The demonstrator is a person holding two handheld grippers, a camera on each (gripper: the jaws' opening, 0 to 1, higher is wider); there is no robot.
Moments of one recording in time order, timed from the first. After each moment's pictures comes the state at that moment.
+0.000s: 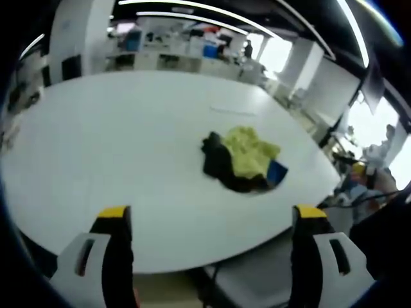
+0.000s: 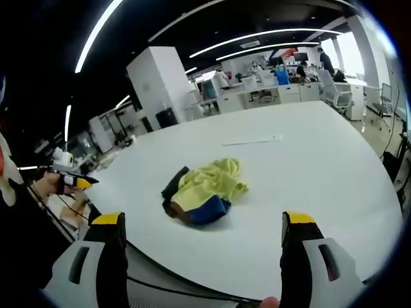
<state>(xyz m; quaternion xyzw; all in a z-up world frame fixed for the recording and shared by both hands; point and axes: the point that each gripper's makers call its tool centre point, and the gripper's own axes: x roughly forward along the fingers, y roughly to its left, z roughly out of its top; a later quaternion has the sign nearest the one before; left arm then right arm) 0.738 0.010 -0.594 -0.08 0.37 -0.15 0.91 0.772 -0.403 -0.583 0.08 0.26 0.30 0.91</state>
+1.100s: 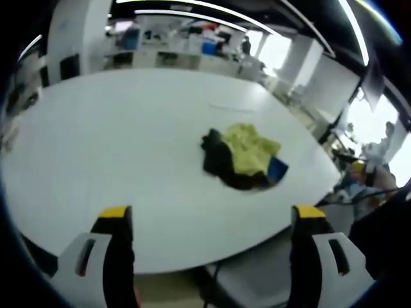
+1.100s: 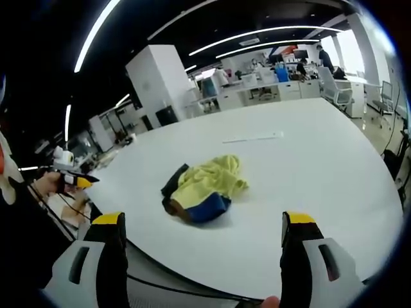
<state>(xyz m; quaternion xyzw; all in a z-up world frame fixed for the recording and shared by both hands) 0.739 0.010 -0.599 -0.08 0.38 -0.16 0.91 0.773 -0.403 -0.590 0.08 0.27 0.30 0.91</state>
